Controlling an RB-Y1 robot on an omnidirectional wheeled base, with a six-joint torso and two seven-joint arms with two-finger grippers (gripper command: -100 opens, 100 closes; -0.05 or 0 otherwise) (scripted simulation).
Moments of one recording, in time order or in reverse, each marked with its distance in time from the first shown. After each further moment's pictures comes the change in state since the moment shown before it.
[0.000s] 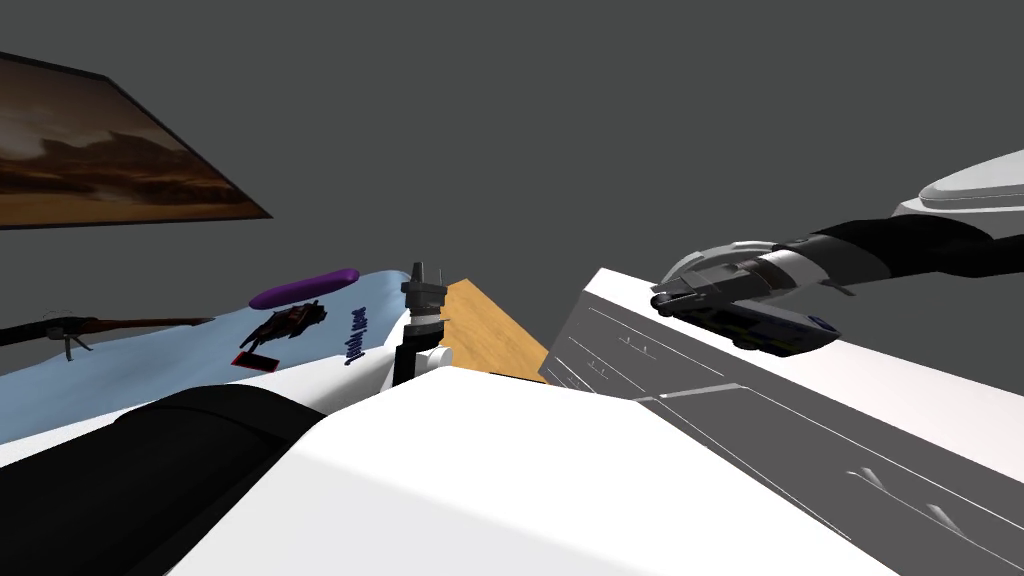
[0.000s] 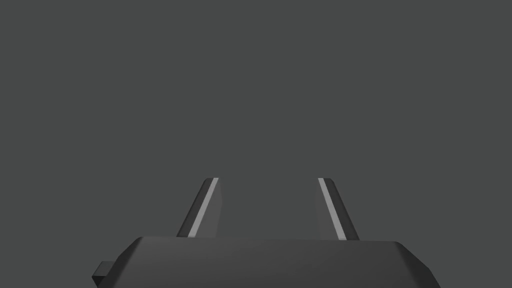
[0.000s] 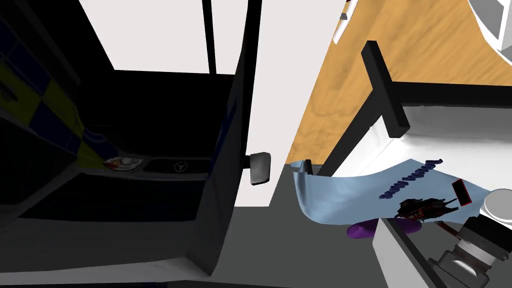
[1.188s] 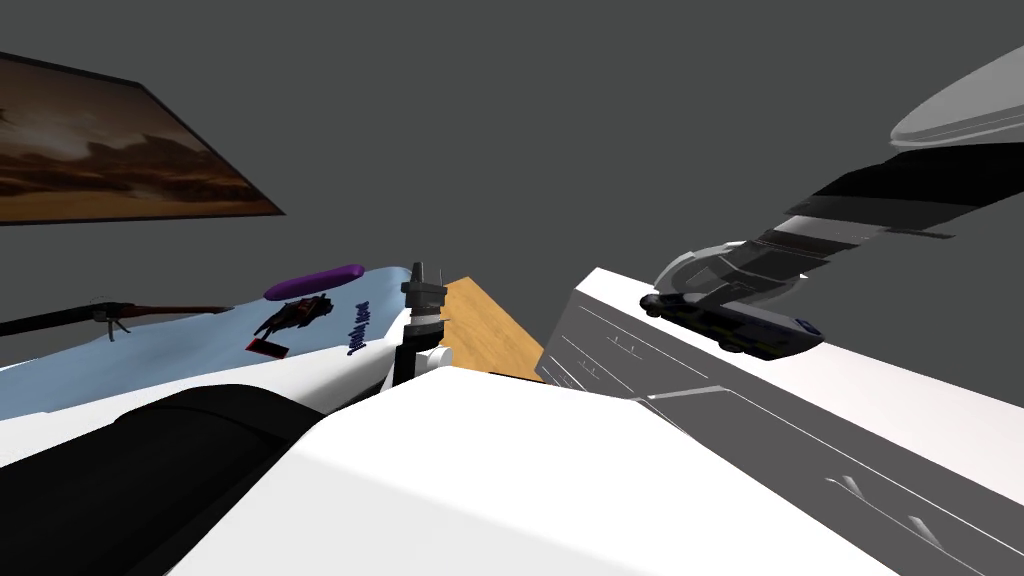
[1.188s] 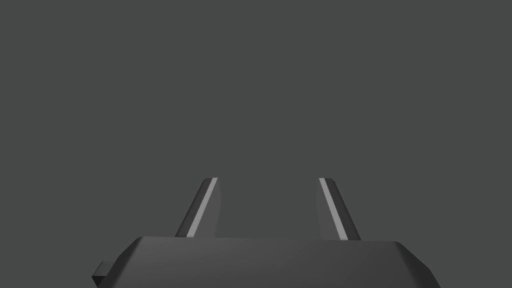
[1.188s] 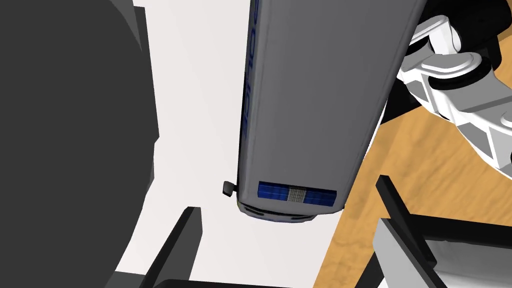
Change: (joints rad) left arm 0.000 0.000 0.000 0.000 0.000 0.000 0.000; right arm 0.045 -0.361 0.054 0.141 0.108 -0.122 -0.063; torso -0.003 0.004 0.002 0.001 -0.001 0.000
